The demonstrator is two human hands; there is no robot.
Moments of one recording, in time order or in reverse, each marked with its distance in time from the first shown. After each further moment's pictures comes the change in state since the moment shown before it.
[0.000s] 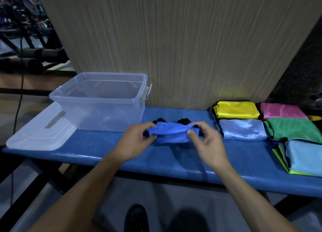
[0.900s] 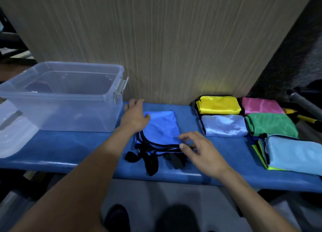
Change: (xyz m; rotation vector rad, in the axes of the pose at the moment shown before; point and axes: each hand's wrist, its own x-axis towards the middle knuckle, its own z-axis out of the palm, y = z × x) left_hand 0.119 -0.023 0.068 0.267 -0.054 -0.335; right_hand -0.002 0.042 -0.048 -0.366 -0.350 0.101
